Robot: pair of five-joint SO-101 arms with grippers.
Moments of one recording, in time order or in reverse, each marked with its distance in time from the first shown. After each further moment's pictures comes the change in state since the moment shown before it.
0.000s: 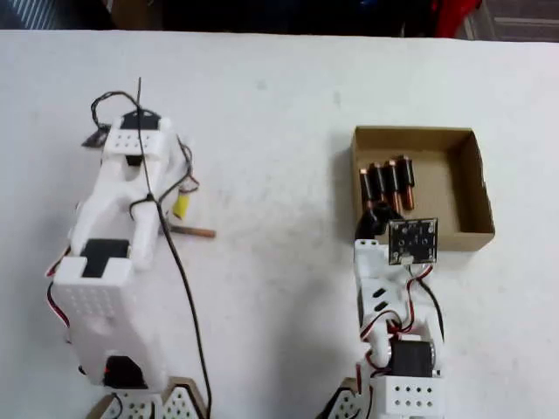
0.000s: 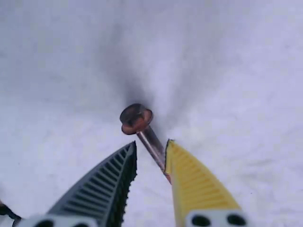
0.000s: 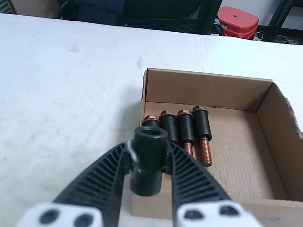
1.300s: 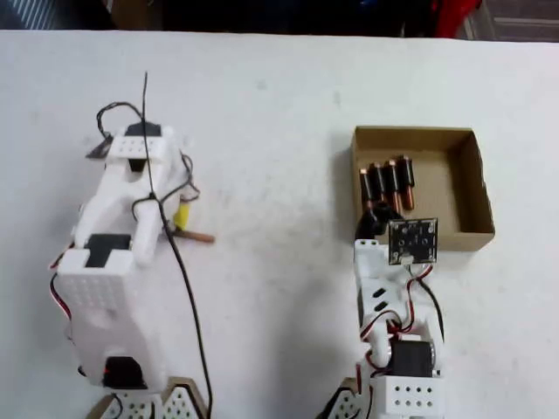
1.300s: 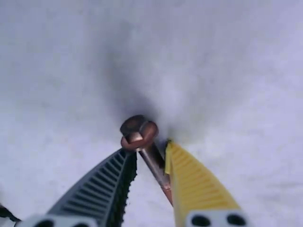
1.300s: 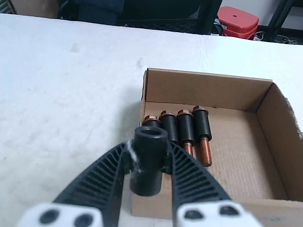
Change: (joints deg) left arm -0.4 4.7 1.8 -2.3 0.1; right arm 0.0 0.0 0.0 0.0 0.0
